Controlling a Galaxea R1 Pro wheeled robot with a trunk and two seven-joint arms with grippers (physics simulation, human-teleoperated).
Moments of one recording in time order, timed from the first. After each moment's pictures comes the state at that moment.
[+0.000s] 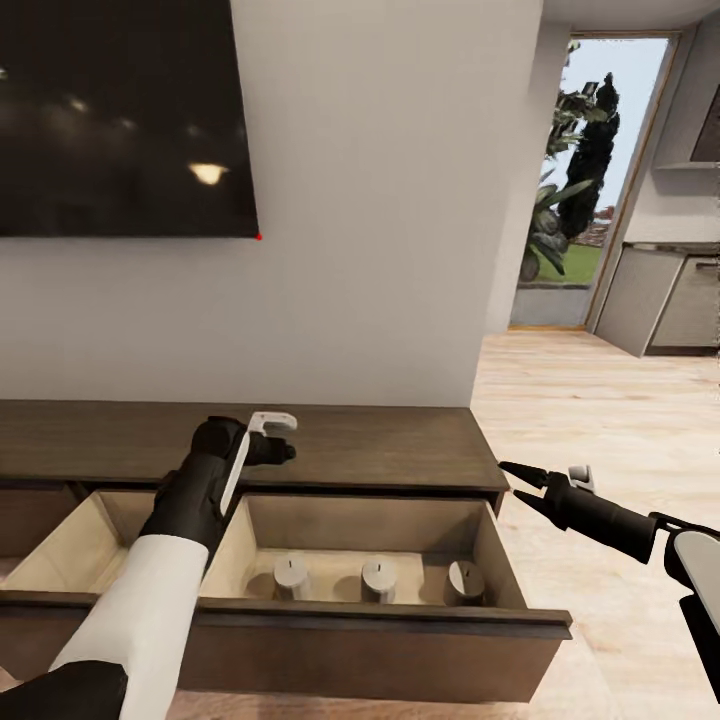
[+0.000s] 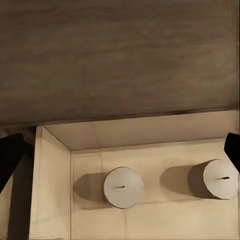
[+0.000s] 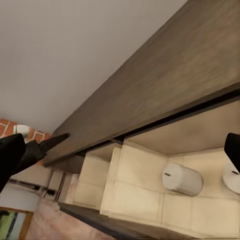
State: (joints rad) left arm -0.85 -0.09 0.03 -1.08 -0.22 1.04 -0.18; right arm -0.35 -0.31 -0.24 -1.50 -1.24 1.04 0.14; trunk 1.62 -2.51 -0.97
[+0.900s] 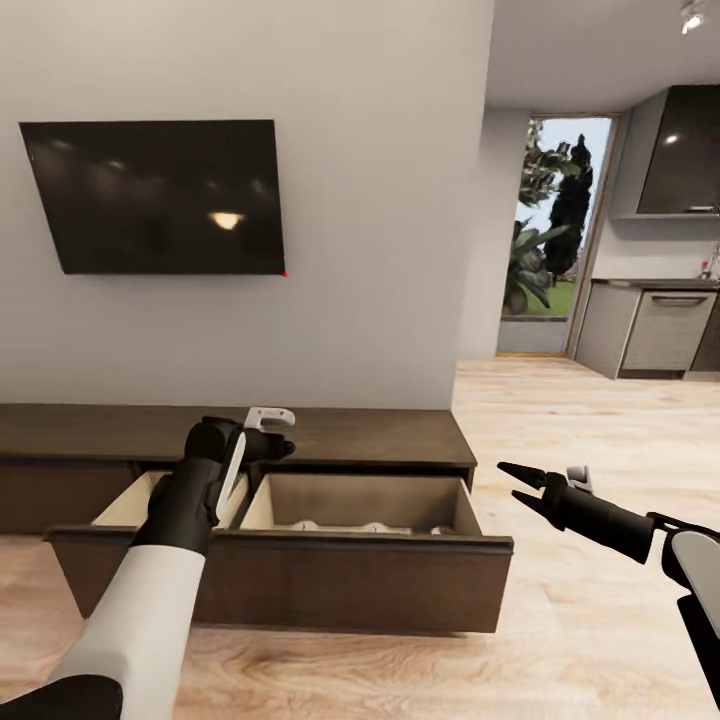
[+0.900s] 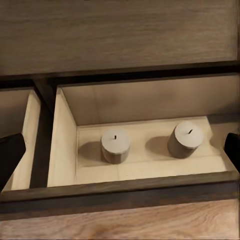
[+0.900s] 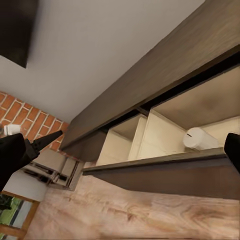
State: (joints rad) left arm -0.82 -0.09 0.02 -1.17 -0.21 1.04 -0.18; right arm -0.35 -0.31 -0.24 -1.51 -1.24 1.04 0.14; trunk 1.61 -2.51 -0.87
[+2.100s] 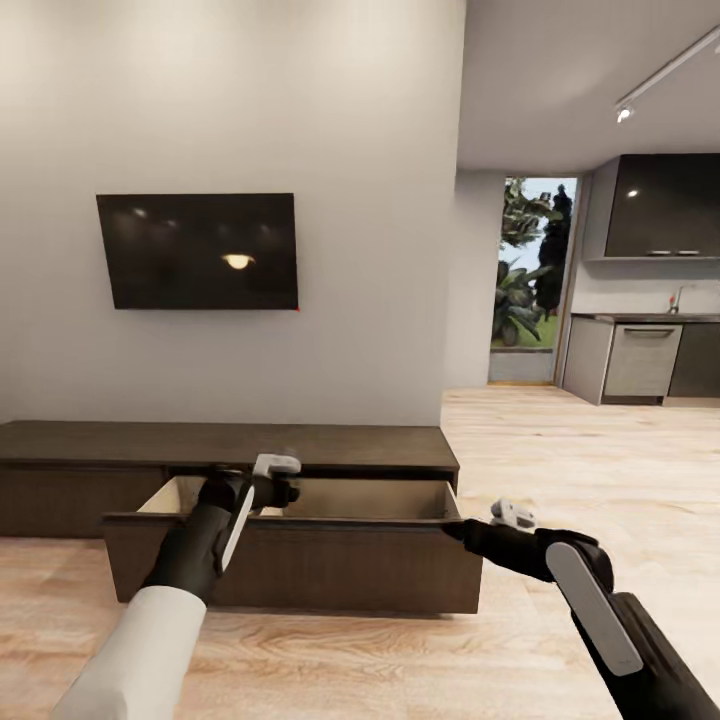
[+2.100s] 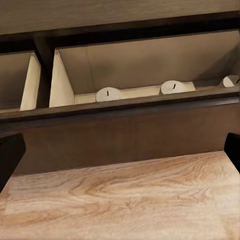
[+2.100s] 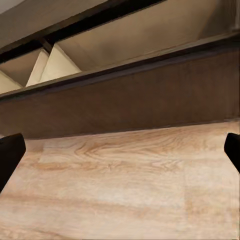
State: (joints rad) left arm -0.70 -0.09 0.02 -1.01 -0.22 0.83 -0.18; right arm -0.37 -0.19 0.13 -1.48 -0.91 0.92 -0.29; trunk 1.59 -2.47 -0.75
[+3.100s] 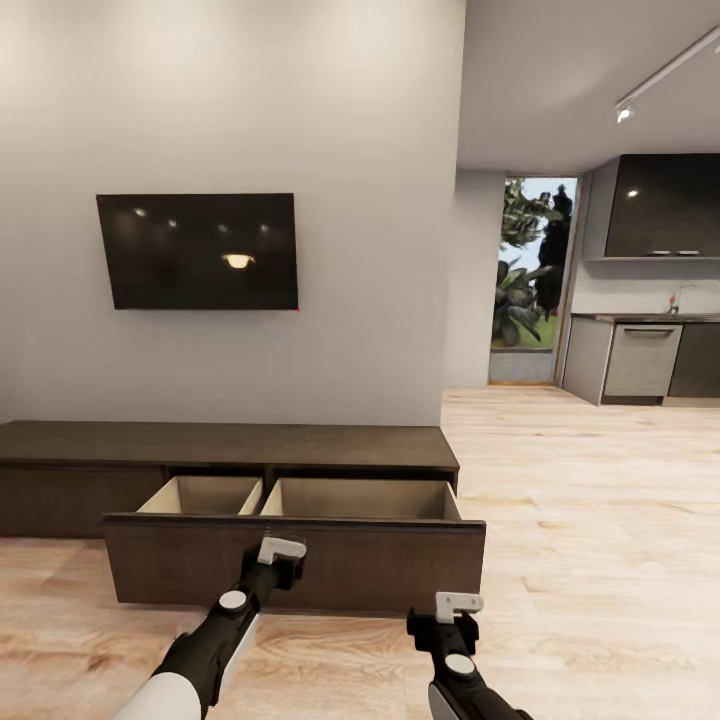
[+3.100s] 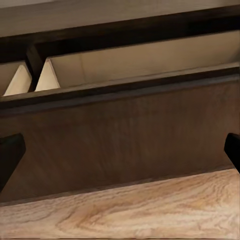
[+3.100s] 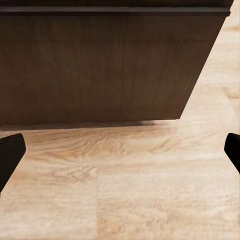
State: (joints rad) left arm -0.55 -0.09 0.03 -0.50 -0.21 -0.07 -0.05; right arm -0.36 0.06 0.51 -0.72 -0.41 0.06 -0.48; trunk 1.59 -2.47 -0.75
